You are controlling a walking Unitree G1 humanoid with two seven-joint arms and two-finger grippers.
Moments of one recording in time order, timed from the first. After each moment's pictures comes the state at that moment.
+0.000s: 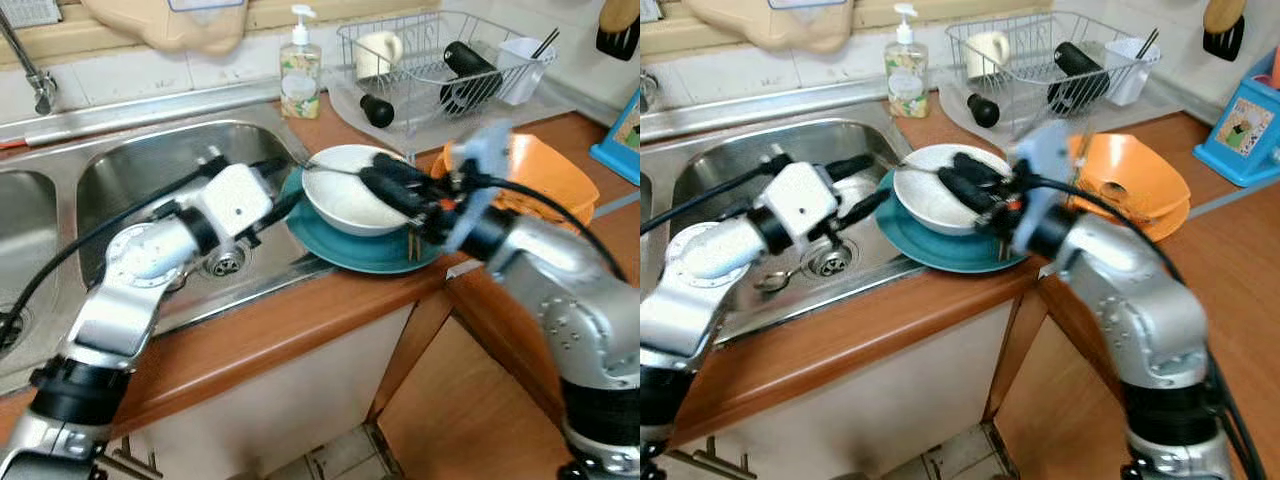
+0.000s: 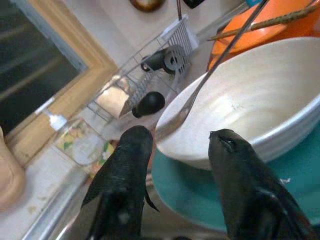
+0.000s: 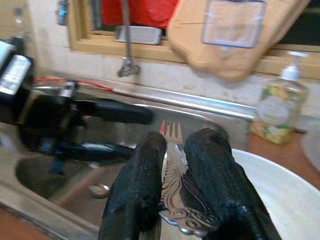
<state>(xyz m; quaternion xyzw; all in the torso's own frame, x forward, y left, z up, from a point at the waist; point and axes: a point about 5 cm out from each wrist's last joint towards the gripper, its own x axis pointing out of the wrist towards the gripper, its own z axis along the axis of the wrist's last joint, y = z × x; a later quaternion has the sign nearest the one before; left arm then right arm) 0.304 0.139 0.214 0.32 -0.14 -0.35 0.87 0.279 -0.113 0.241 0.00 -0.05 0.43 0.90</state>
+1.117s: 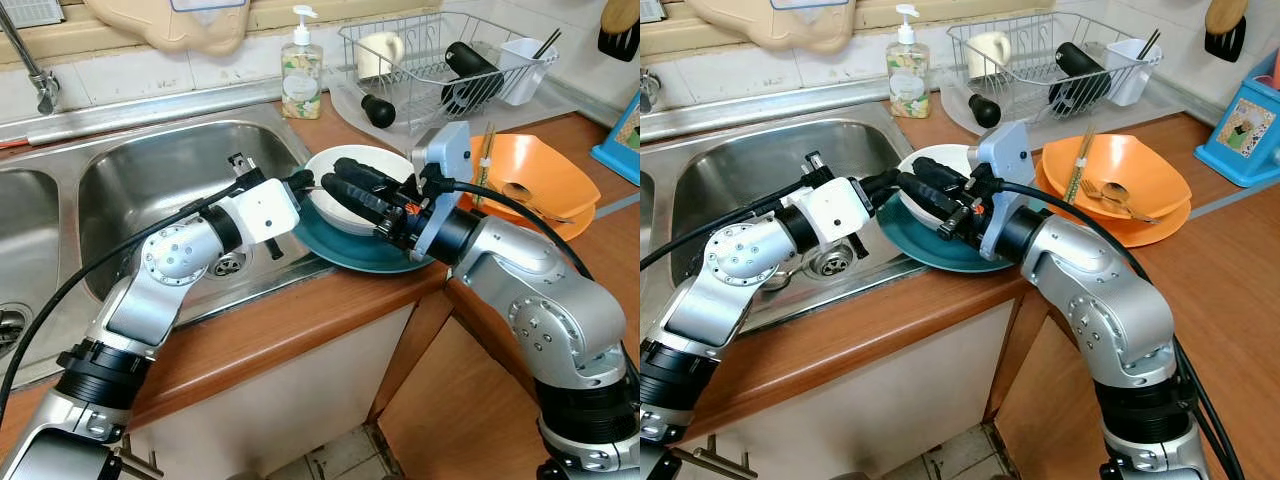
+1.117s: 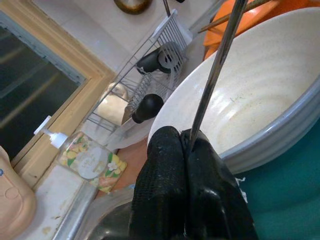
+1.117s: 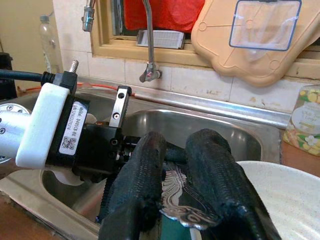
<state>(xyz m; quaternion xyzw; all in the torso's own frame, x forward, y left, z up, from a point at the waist) 0.314 0.127 0.205 0.38 -0.15 -0.35 0.84 0.276 -0.090 0.239 0.02 -0.04 0.46 0.89</state>
